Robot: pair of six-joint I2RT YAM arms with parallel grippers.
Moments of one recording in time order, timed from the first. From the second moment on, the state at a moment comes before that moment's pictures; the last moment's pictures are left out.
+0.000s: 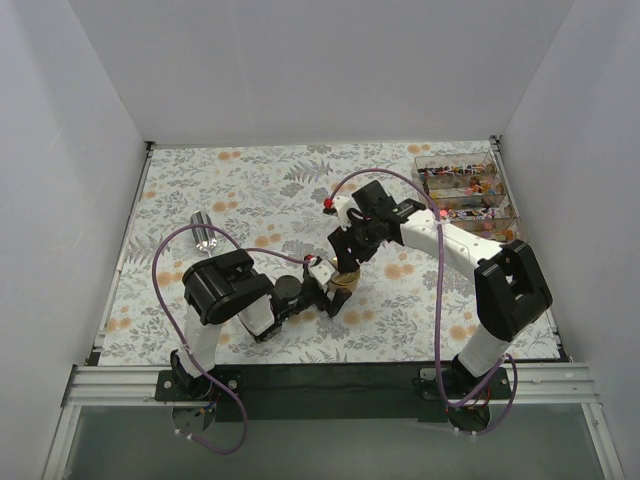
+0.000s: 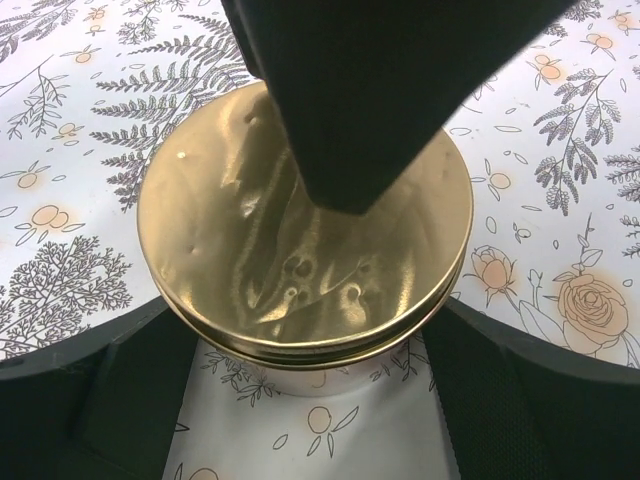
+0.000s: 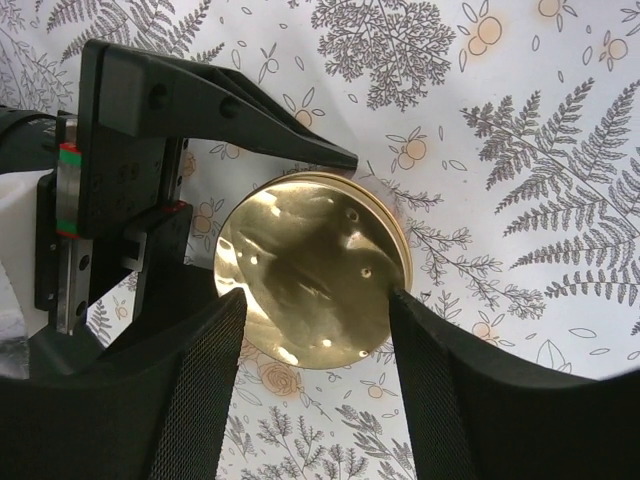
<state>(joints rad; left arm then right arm) -0.91 2.01 0.40 1.42 0.03 0.00 0.66 1.67 1.22 -0.62 -0.40 -0.14</state>
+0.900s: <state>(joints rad) -0.91 2.04 0.43 1.44 0.03 0.00 0.62 1.70 1.23 -0.61 -0.33 -0.15</state>
